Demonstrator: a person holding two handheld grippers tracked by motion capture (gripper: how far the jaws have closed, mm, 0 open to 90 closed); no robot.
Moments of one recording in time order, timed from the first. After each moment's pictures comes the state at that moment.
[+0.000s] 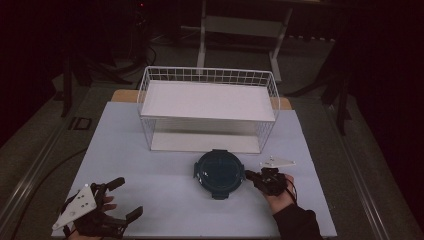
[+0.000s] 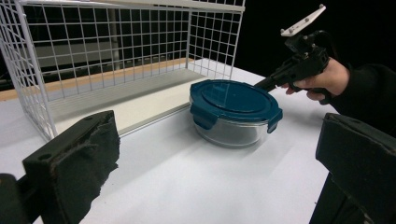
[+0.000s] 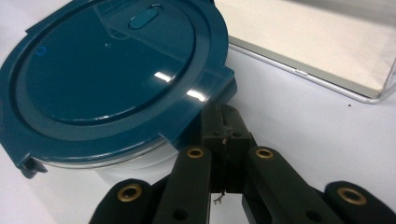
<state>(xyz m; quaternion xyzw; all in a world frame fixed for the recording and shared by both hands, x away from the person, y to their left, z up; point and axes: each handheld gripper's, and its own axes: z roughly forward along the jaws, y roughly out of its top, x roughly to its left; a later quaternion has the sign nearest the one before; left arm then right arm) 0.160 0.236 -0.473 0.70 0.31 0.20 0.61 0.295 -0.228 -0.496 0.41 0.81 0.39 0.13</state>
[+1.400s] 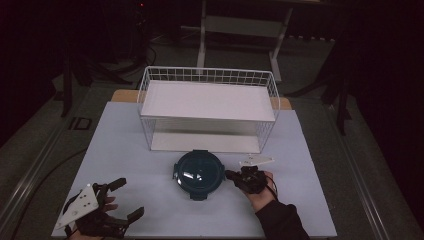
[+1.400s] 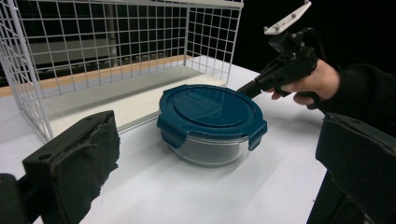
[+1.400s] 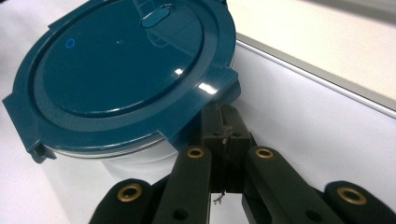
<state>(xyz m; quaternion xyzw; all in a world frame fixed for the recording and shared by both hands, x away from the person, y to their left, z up) 0.160 0.233 -0.475 0.71 0.31 0.19 0.60 0.300 -0.176 -0.499 0.37 0.83 0.41 0.09</state>
